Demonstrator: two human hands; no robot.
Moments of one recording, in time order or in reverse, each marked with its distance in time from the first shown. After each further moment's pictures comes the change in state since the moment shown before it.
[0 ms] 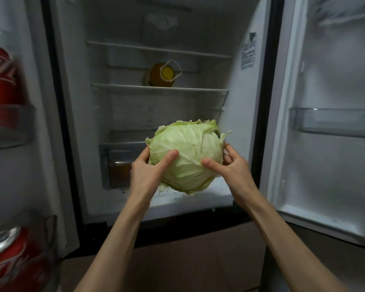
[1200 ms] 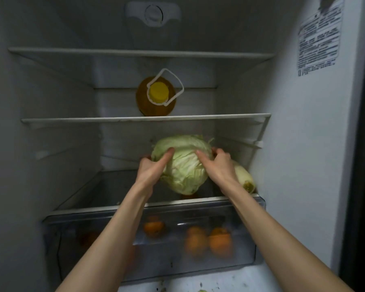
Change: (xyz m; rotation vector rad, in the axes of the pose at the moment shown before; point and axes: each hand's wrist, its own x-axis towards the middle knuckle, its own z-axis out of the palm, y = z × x) left_hand 0.328 -0.097 0.074 0.159 0.101 -0.135; right_hand 0.344 0.111 0.018 -0.446 0.071 0.072
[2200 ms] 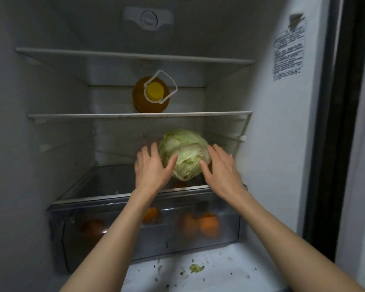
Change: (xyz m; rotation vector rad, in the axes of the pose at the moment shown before) left_hand -0.046 0.003 0.004 0.810 0.089 0.372; right_hand -0.055 0.017 -0.027 -0.591 0.083 -0.378
